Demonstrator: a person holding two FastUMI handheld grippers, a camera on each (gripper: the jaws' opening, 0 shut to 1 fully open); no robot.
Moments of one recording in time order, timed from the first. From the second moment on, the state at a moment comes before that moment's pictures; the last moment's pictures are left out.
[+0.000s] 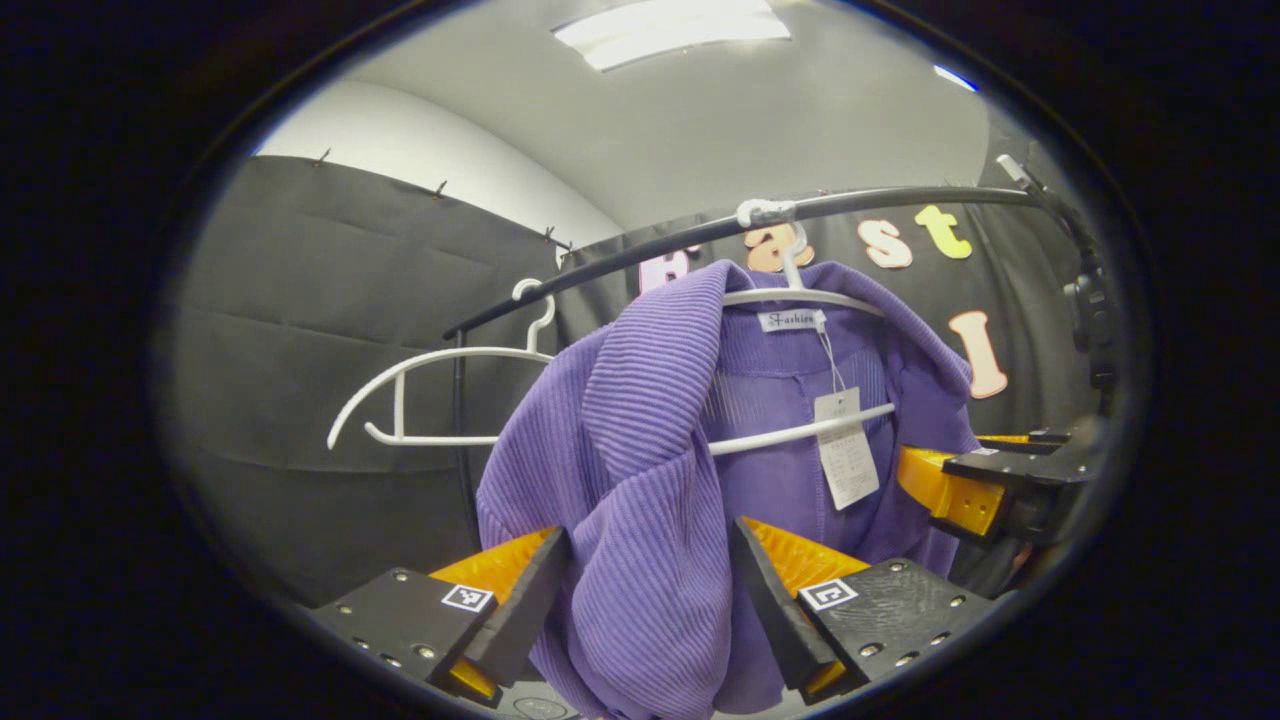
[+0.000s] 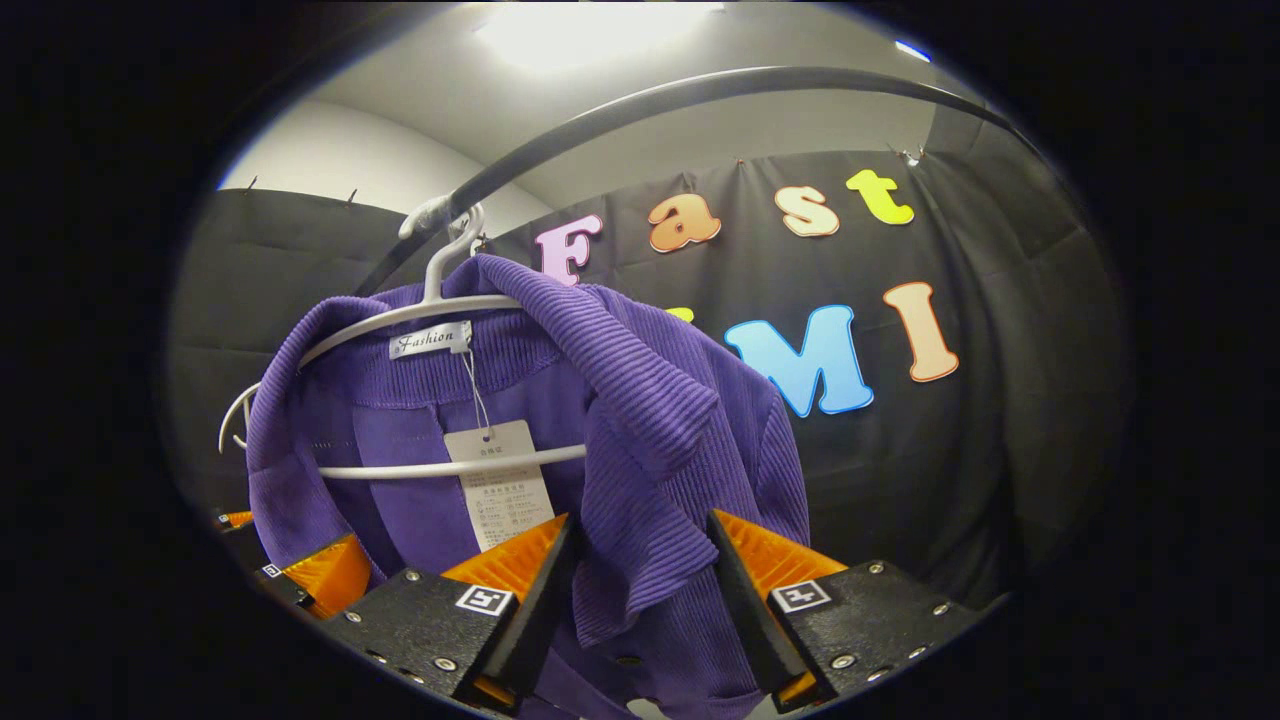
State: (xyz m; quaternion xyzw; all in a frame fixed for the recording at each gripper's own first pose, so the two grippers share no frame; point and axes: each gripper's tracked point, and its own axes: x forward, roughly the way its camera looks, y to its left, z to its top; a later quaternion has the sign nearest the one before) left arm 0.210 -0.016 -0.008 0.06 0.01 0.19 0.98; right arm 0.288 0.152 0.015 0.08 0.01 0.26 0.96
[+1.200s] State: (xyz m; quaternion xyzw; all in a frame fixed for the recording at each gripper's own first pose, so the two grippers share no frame) left arm 0.170 -0.014 0.030 0.04 0.00 0.17 0.99; right arm 0.297 0.125 0.093 0.03 -0.14 0.22 0.97
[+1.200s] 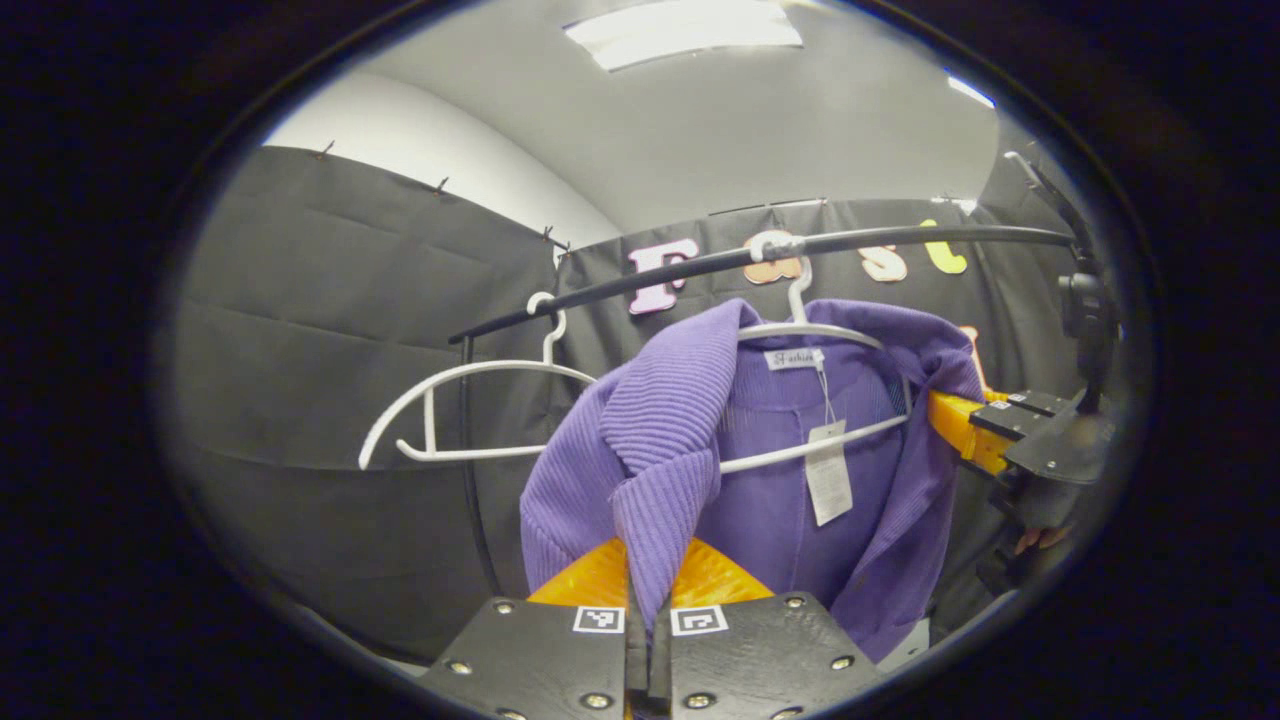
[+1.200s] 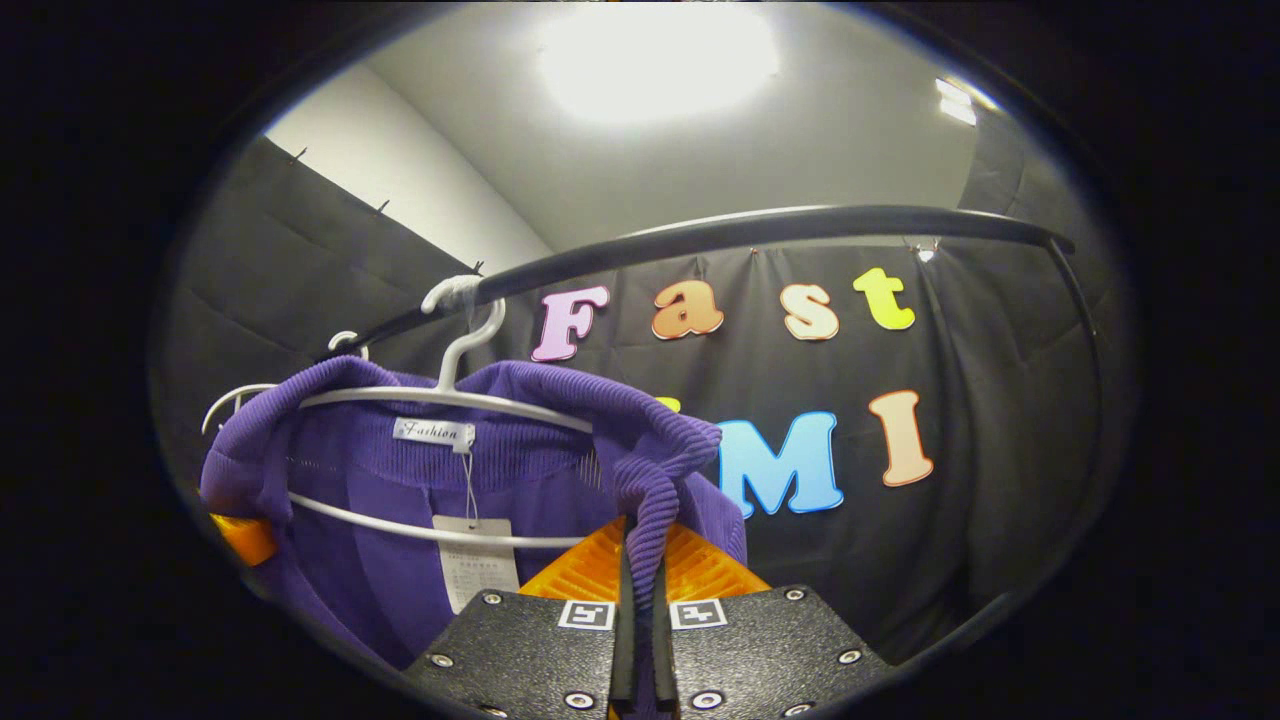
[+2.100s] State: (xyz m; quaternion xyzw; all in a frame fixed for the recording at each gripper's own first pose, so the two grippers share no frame) left arm 0.156 0.065 0.141 0.09 -0.07 0.21 0.97; right arm 0.338 0.086 0.147 -0.04 -0.24 0.16 0.96
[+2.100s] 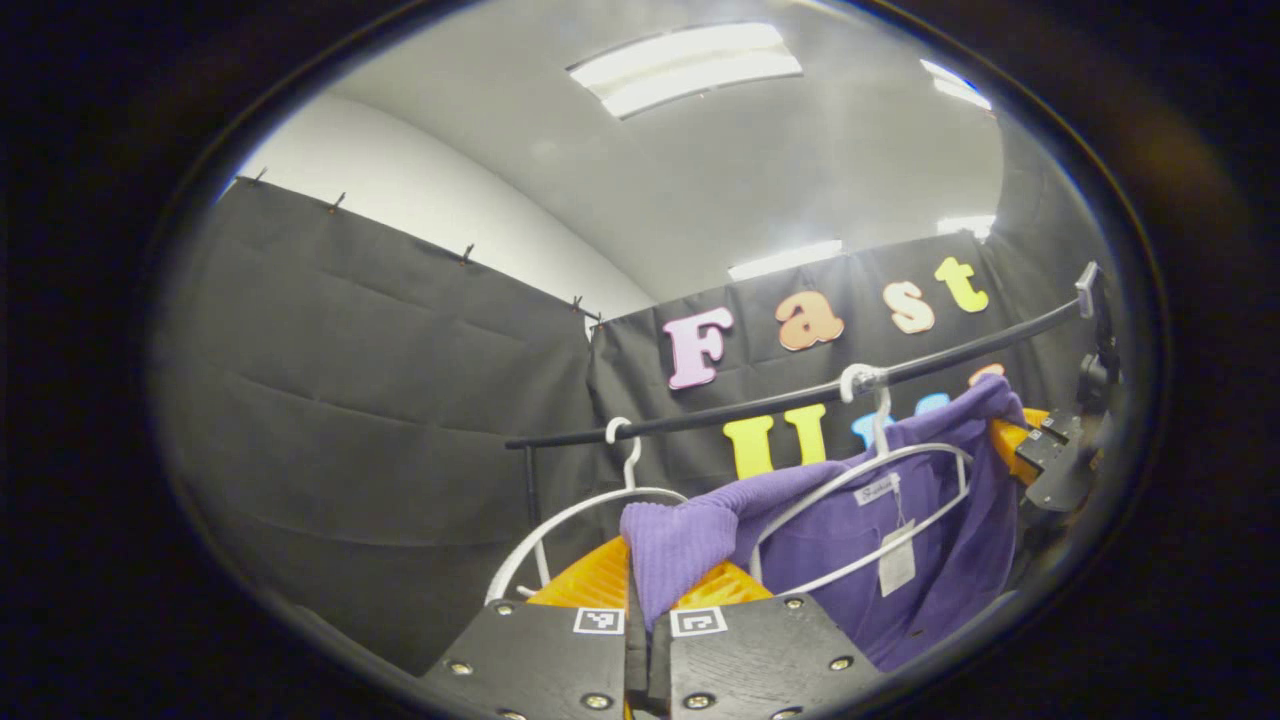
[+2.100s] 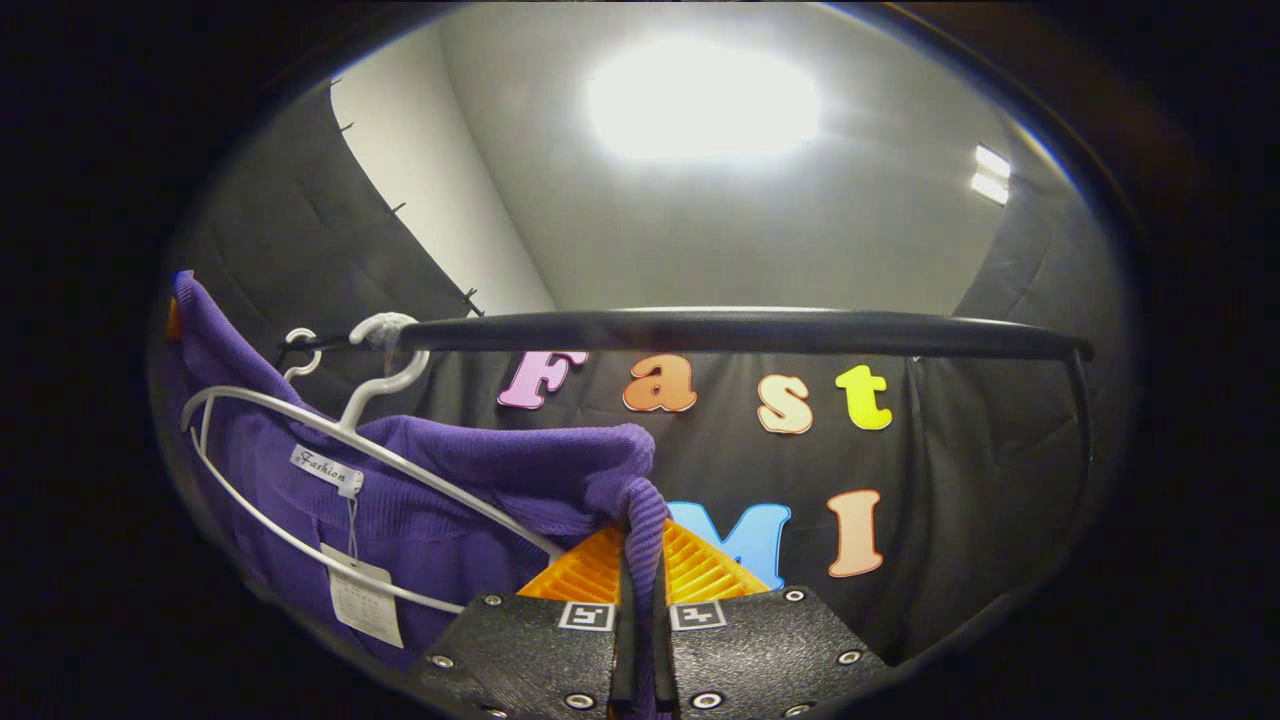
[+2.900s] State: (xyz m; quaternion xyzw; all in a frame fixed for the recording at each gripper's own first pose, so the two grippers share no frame) left arm 0.212 0.129 0.109 0.05 -0.04 0.19 0.98; right arm 0.390 0.081 0.105 -0.07 -0.21 0.14 0.97
